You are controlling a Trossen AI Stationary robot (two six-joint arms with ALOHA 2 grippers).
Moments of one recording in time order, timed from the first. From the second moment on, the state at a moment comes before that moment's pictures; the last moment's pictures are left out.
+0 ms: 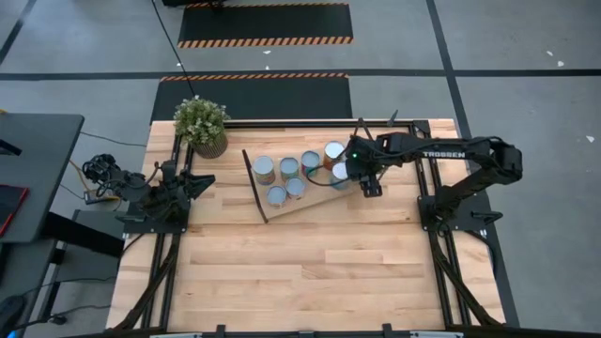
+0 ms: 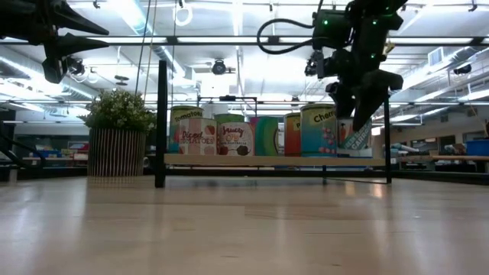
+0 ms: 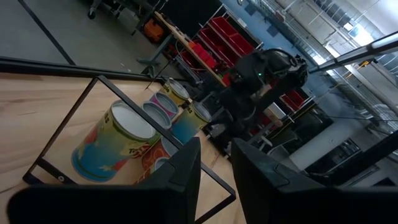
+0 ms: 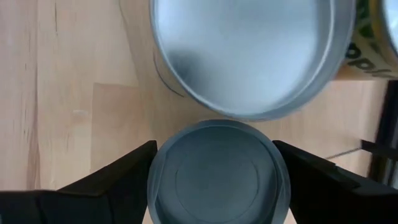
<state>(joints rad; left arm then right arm) -0.57 0.01 0.31 -0.33 -0.97 -0.82 -0.30 1.40 1.02 -0.89 0.10 -0.42</state>
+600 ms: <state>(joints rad) -0.57 0.01 0.31 -0.33 -0.97 -0.82 -0.33 1.41 1.11 -0.94 0.16 -0.41</state>
